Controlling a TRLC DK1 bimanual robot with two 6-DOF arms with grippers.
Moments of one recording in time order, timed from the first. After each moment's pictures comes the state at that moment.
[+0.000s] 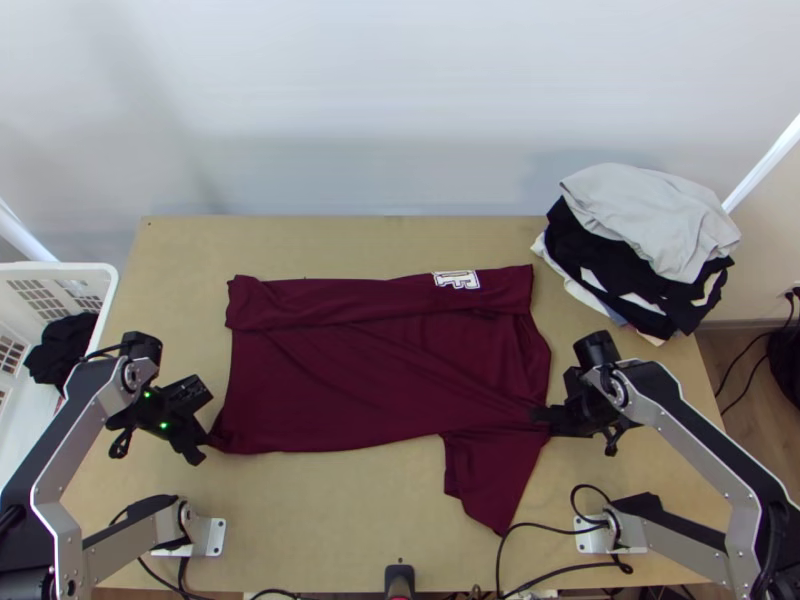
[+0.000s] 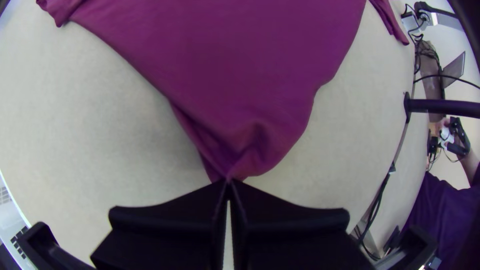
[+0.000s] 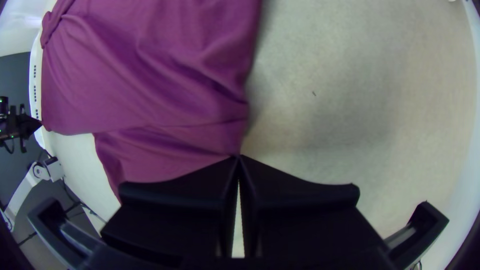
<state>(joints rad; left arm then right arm) 0.20 1.21 0.73 -1.11 0.17 1.00 0.23 1.22 0.66 -0.93 -0.22 0.24</state>
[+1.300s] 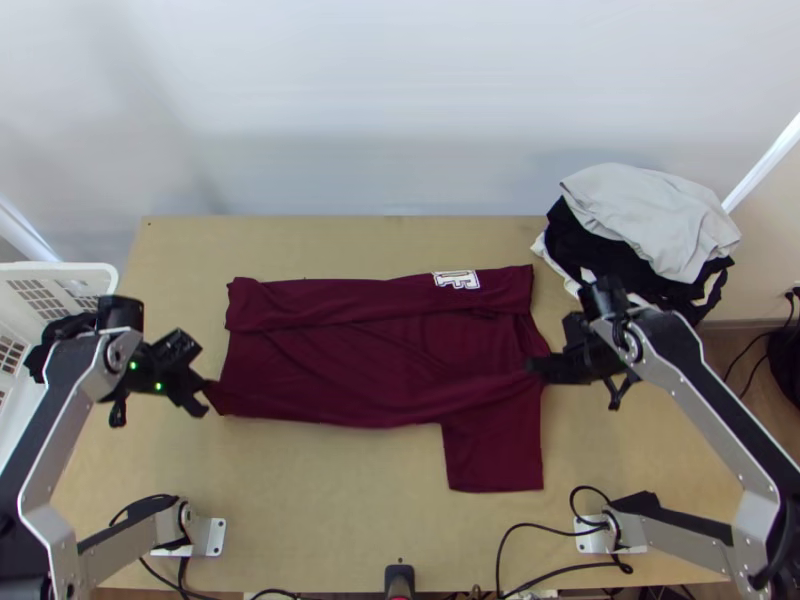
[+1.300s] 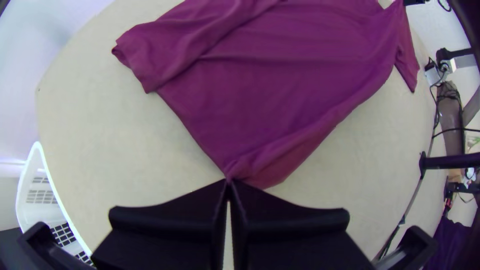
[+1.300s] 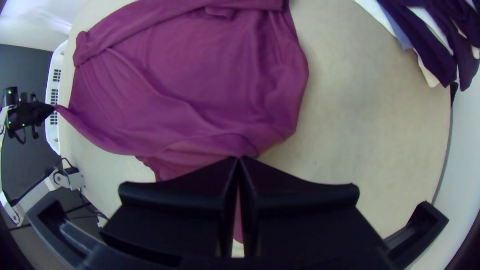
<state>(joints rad) 0.18 1.23 0.94 -0.98 0.23 0.83 0.27 1.30 1.06 -1.06 -0.22 0.23</state>
